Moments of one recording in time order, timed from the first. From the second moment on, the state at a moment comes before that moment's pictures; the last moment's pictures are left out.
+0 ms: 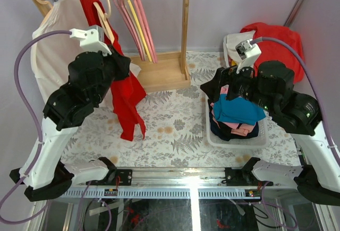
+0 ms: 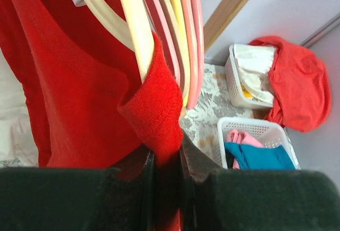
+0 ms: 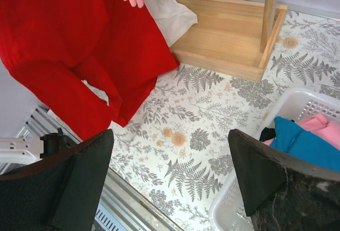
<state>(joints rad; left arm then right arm) -0.69 1.14 1.77 -0.85 -0.50 -0.49 0.77 1.08 1.71 -0.91 0.07 0.33</state>
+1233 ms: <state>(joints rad) 0.24 1.35 1.78 -0.53 0.66 -0.67 0.77 1.08 1.57 -0.92 0.07 0.26</state>
